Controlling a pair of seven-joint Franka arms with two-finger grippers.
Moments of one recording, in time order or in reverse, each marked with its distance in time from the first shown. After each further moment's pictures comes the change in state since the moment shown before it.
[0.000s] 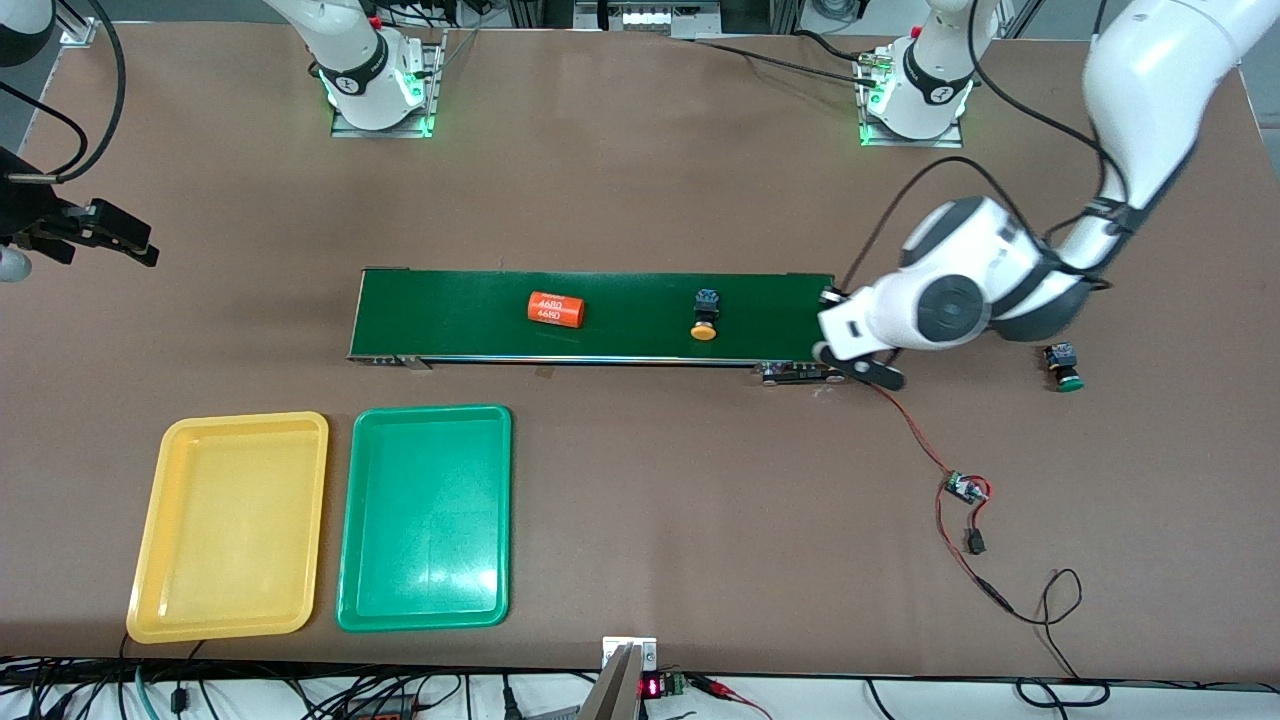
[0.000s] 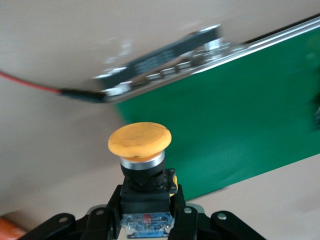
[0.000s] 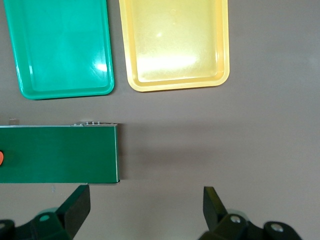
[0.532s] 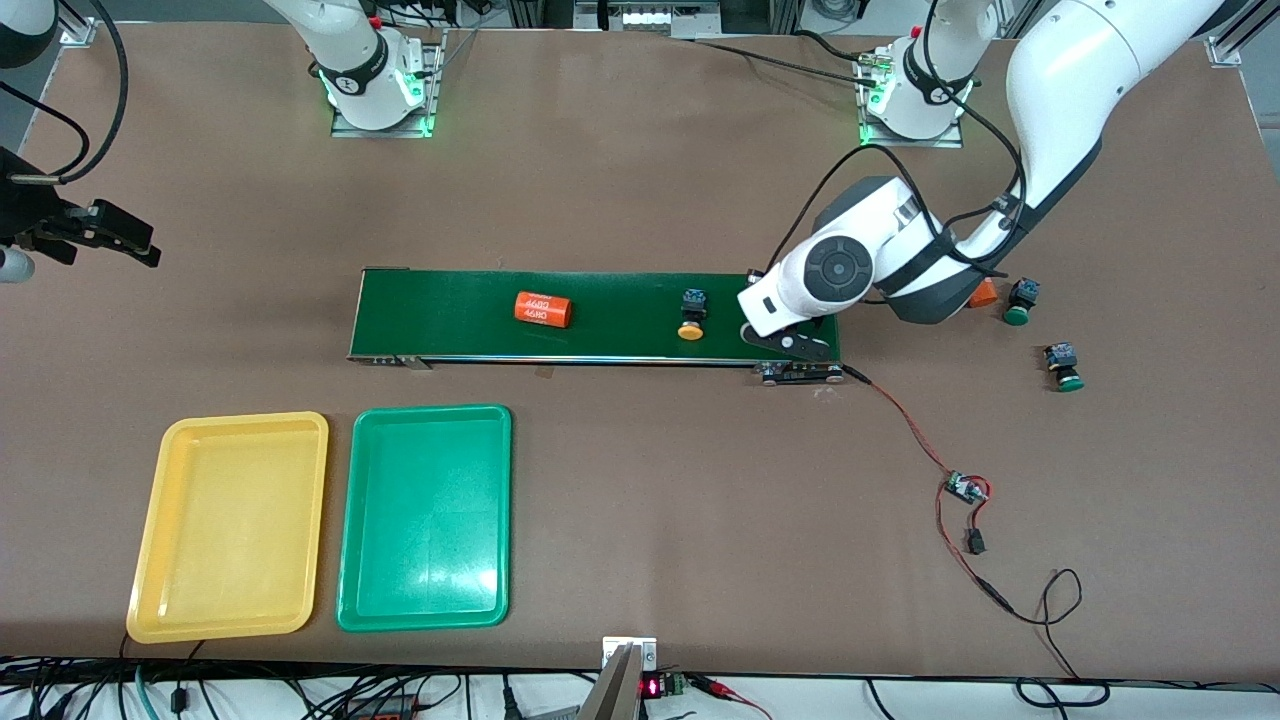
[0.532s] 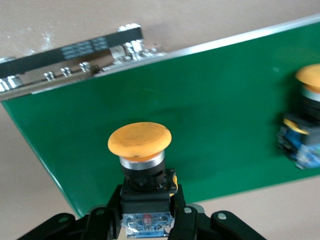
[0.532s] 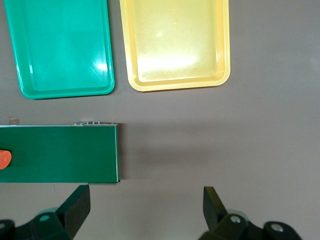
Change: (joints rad) left arm -0.158 0.011 0.070 -0.022 0.000 0.103 -0.197; right arm 0.000 0.002 0.000 0.000 0.000 0.000 0.000
